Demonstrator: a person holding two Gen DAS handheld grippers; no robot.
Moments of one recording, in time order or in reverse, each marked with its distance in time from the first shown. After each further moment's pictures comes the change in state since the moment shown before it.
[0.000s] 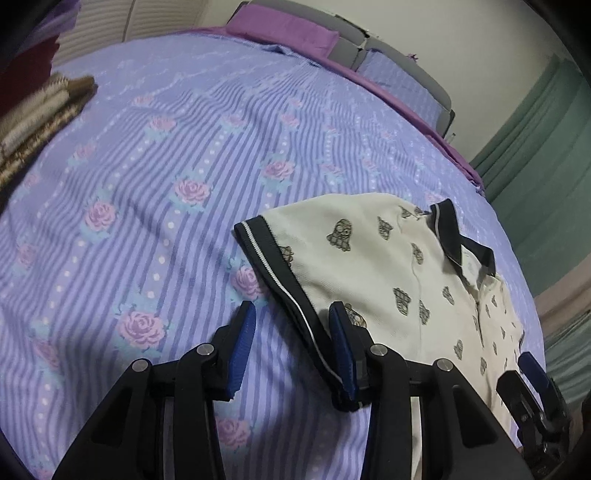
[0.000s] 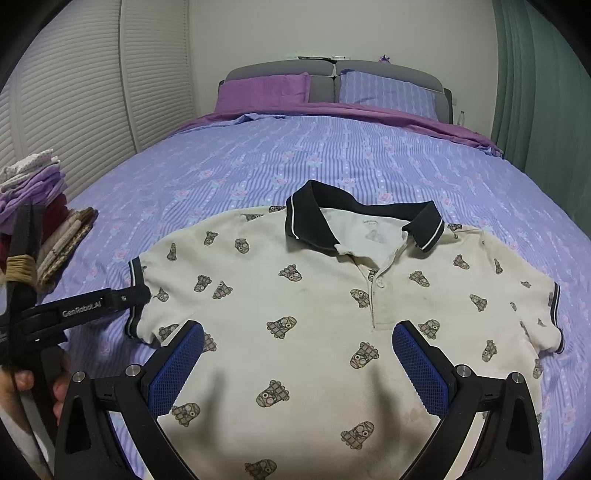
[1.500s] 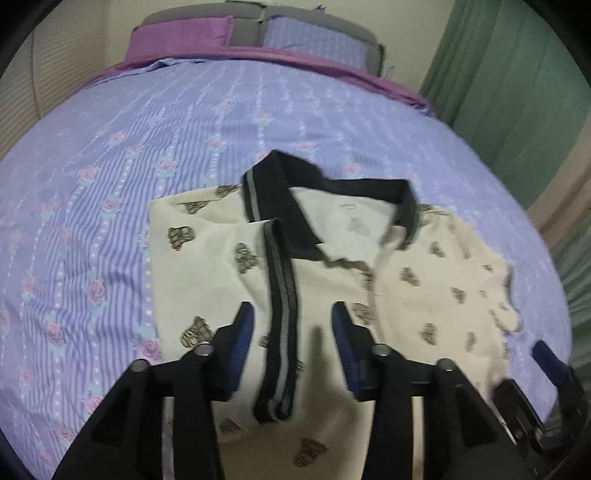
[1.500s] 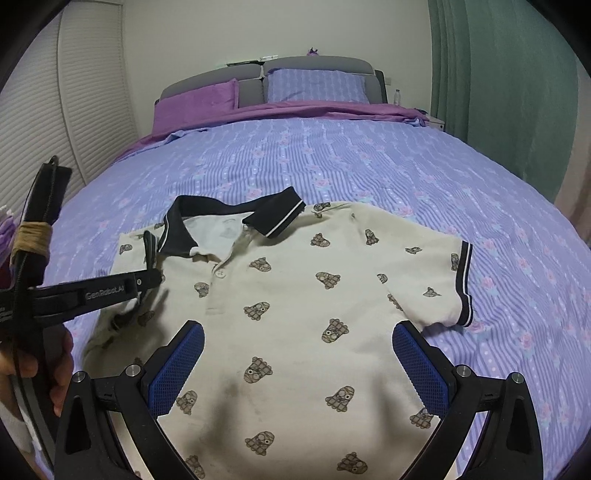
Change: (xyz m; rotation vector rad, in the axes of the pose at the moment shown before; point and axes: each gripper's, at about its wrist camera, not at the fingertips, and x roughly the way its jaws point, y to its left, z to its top) left arm 0.025 -0.189 -0.010 0.364 0.068 -0.019; right arm -0.040 -0.128 -0.015 0.172 -0.004 -0.137
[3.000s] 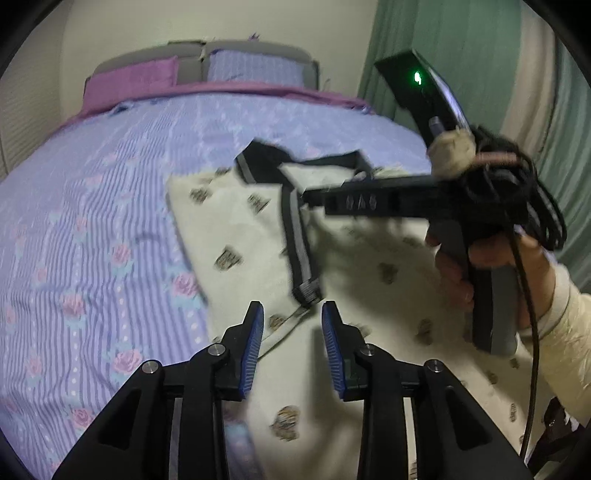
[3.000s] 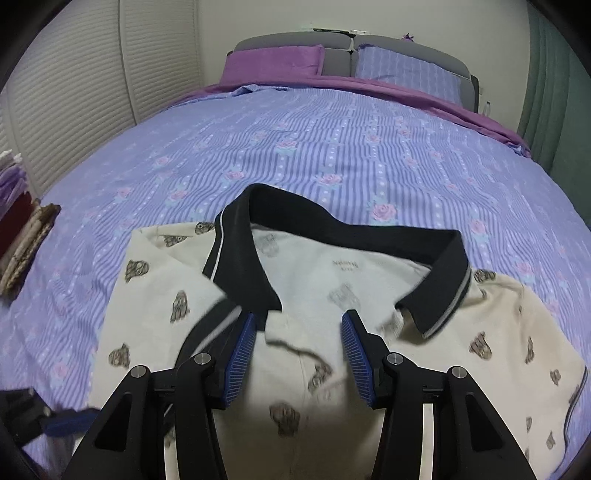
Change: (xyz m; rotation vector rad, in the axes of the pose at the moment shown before) left arm -0.036 0.030 -0.070 0.235 -0.132 -0.113; right arm 0.122 0.104 0.050 -0.243 0.096 0.185
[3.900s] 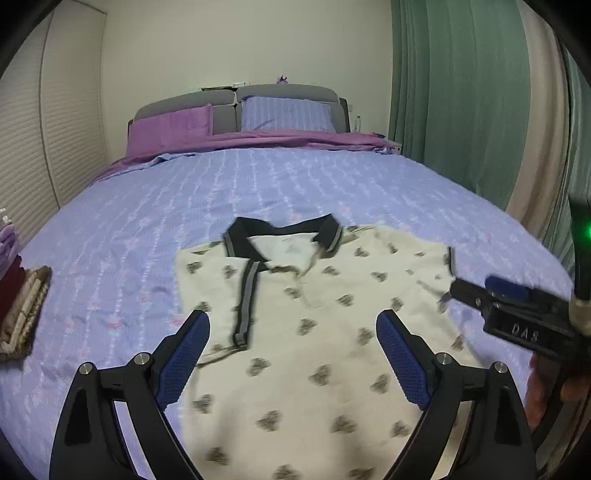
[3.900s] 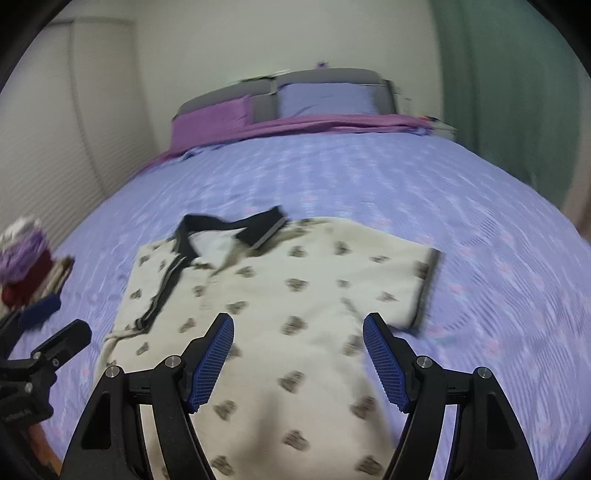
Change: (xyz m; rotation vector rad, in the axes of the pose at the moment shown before) left arm -0.057 -0.116 0.034 -0.025 -0.125 0.237; right arm -0.180 -0.113 -0.114 0.317 -0.178 -0.113
